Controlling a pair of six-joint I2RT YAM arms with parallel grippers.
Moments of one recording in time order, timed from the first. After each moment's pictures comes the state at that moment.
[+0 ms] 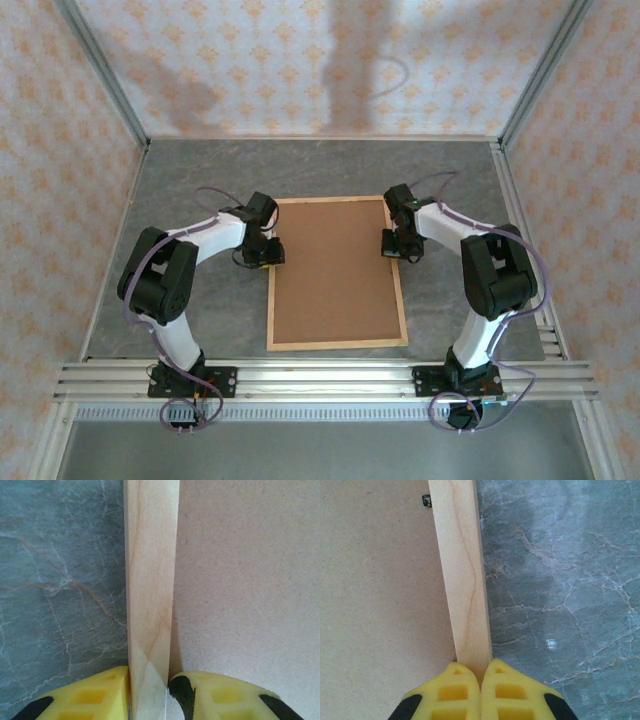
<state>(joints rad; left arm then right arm) -0.34 1.79 1.07 -0.64 0.20 -0.52 0.34 1.78 1.13 -0.77 -0.03 0.40</state>
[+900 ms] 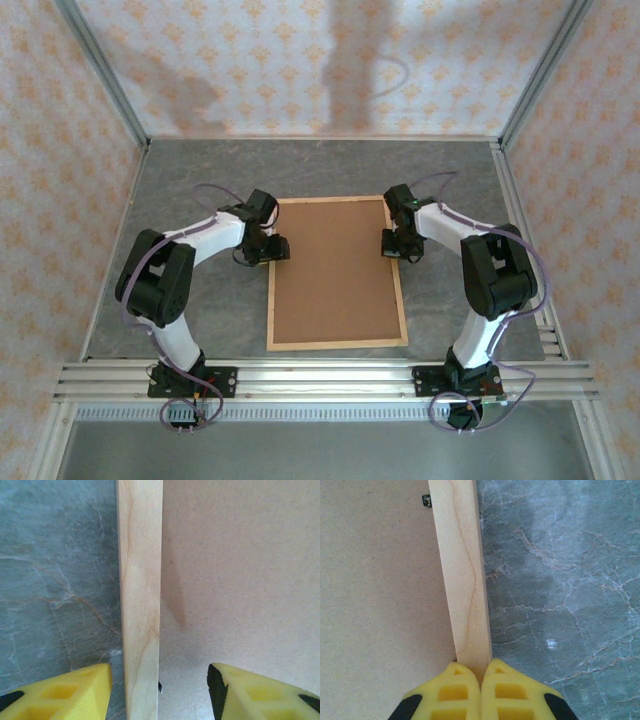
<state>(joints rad) -0.34 1.74 1.07 -0.63 0.16 -0.51 0.34 1.78 1.13 -0.77 -0.03 0.40</state>
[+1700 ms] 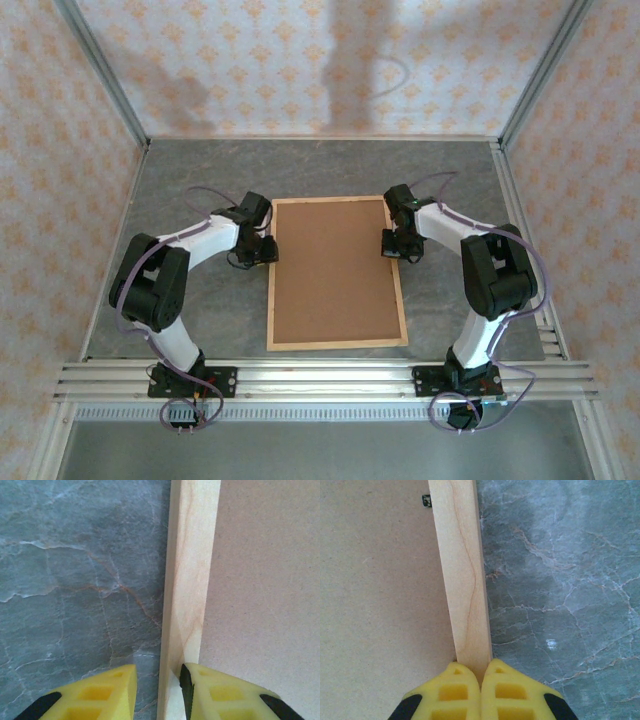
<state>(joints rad) -0.32 1.72 1.02 -0.62 0.14 -0.51 0.34 1.78 1.13 -0.77 -0.03 0.40</state>
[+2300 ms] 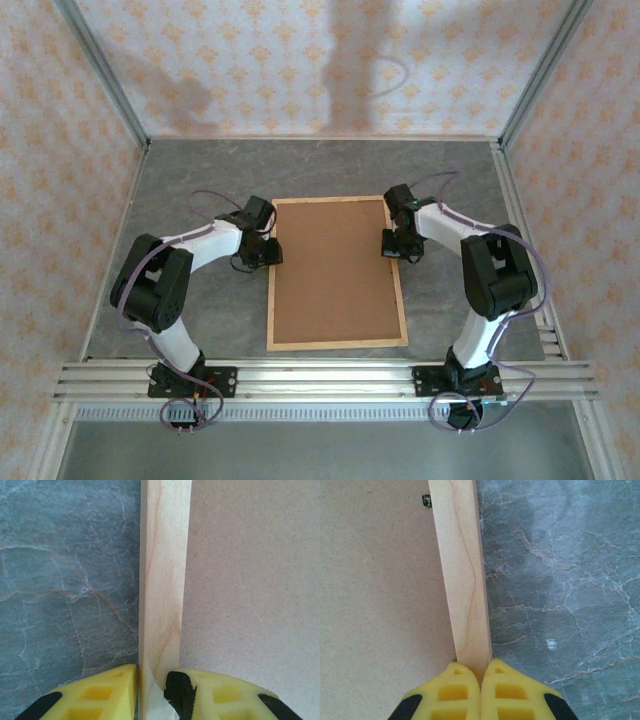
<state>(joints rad) -0.35 1.72 0.98 -0.54 0.15 -0.54 0.34 1.78 1.13 -0.77 -0.03 0.40</state>
